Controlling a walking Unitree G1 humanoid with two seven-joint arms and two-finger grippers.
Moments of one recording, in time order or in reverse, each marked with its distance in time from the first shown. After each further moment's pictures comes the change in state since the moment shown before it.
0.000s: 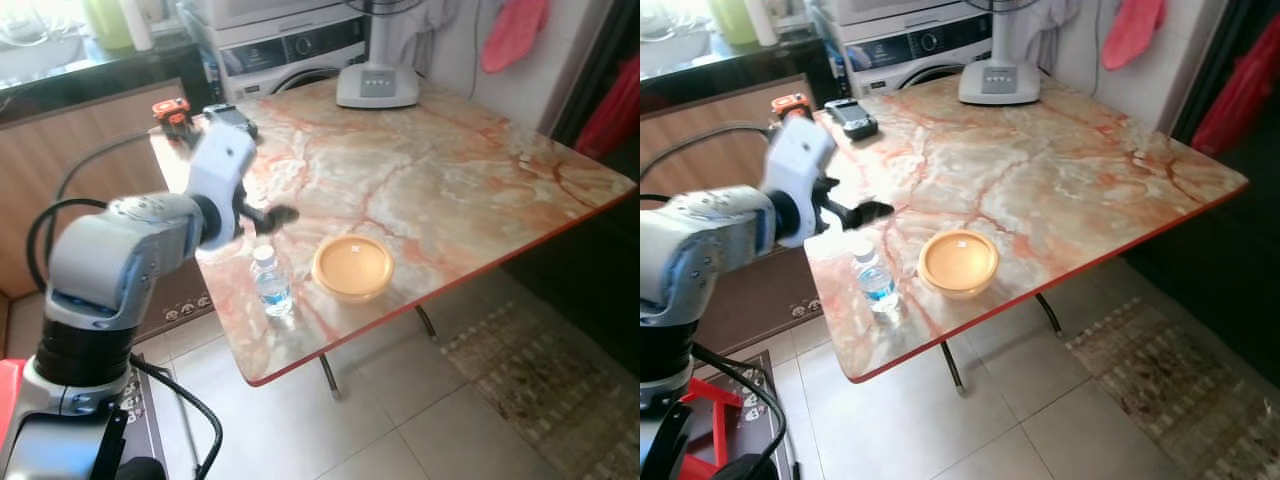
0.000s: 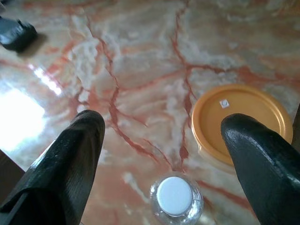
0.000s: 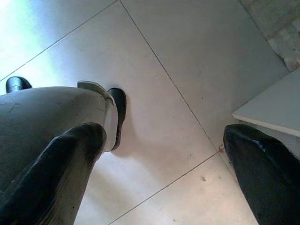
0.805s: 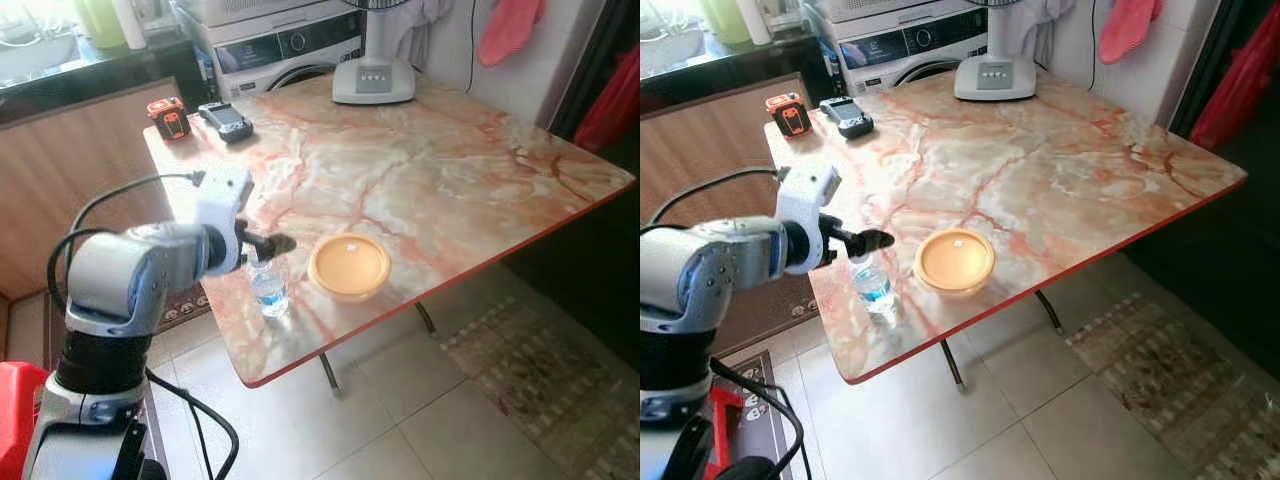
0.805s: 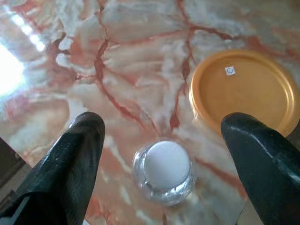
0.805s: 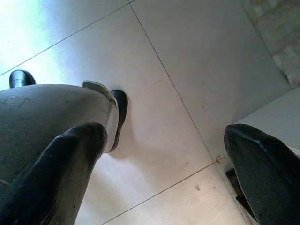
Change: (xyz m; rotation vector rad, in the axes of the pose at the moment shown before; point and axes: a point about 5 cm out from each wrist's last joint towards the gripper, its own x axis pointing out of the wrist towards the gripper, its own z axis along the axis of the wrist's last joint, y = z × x) left arm 0.008 -0.002 -0.029 -0.169 0.120 0.023; right arm -0.001 -0.006 0.005 -0.080 -0.035 0.018
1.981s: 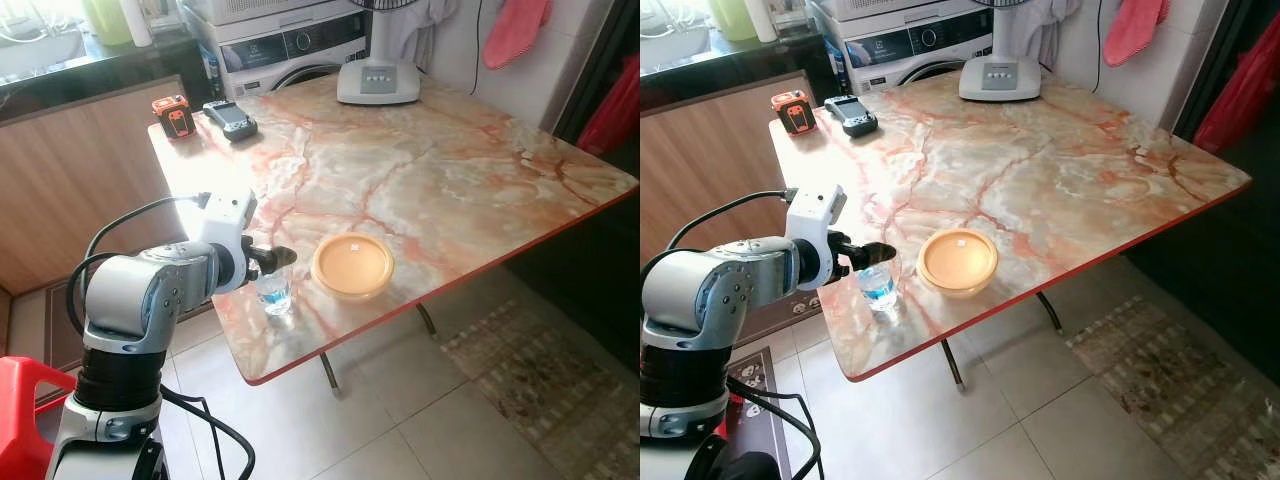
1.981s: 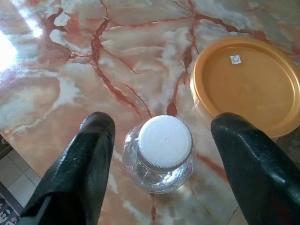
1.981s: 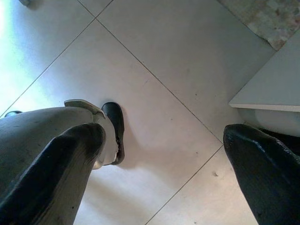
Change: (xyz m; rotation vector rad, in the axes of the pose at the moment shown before) left arm 0.008 -0.006 -0.017 -0.076 0.010 0.013; right arm -0.004 -0.003 -0.015 0.290 -0.026 -0.100
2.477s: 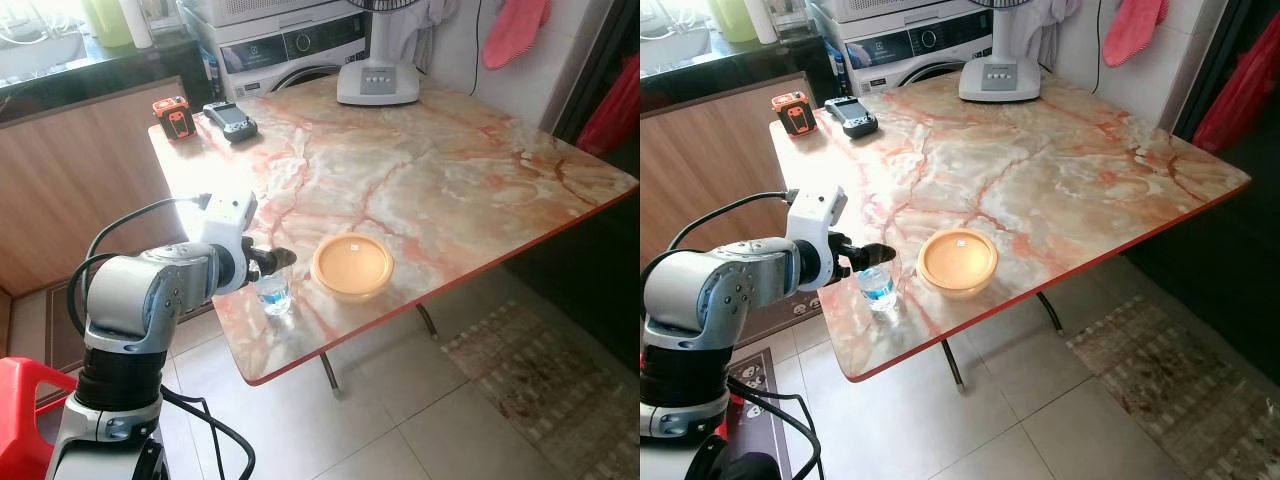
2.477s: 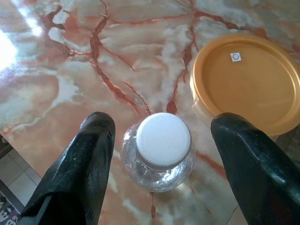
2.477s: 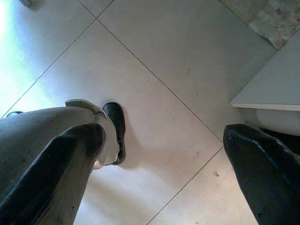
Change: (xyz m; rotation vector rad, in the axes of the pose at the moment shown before) left arm 0.002 0.000 -0.002 0.000 0.012 -0.004; right arm 0.000 0.000 0.000 0.002 0.000 0.003
